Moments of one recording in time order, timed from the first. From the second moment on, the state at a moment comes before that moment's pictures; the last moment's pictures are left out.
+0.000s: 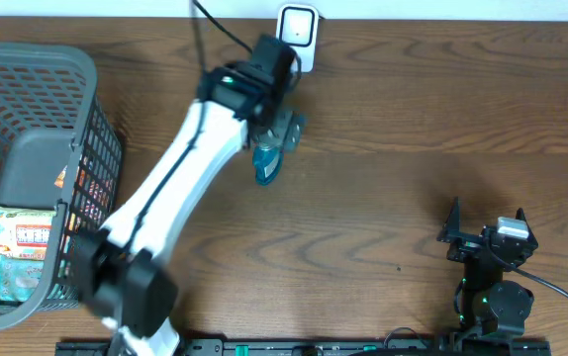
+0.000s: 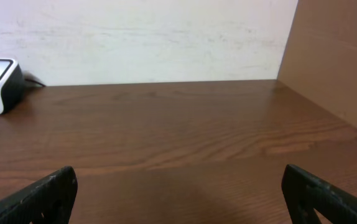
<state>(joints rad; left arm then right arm) -0.47 1.78 1.76 -1.10 -0.10 -0.12 -0.12 0.01 0.01 -0.06 0.11 -0.03</state>
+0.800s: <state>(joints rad) 0.66 1.52 1.78 -1.44 -0.25 -0.75 -0.12 0.01 0.01 -0.06 0.11 -0.03</state>
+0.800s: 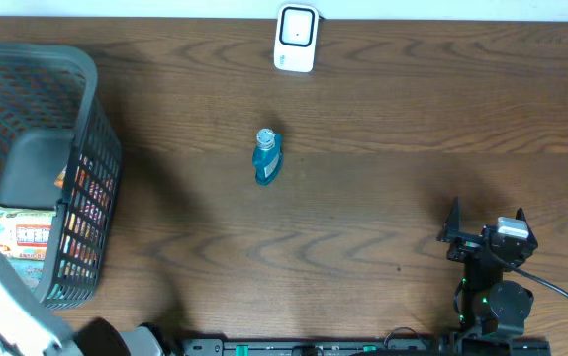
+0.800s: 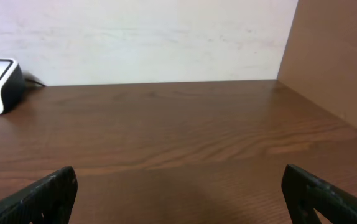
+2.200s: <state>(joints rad) 0.68 1.86 1.39 -1.15 -0.19 -0.79 -0.12 0.01 0.01 -0.06 0.11 -0.03</state>
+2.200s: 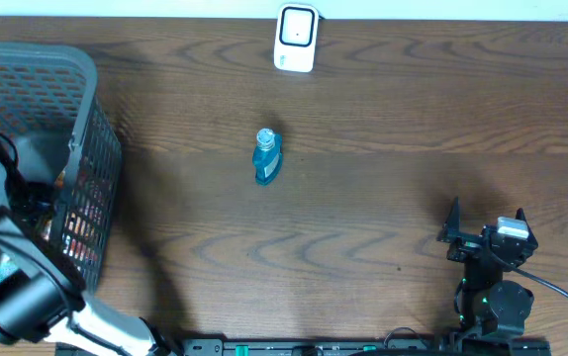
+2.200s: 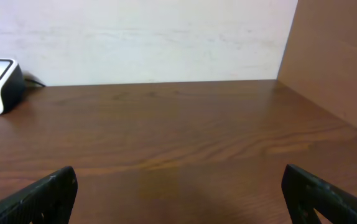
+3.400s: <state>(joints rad) -0.64 1.56 1.58 -0.74 0.24 -0.53 -0.12 0.01 0.01 -0.06 0.11 -0.03</state>
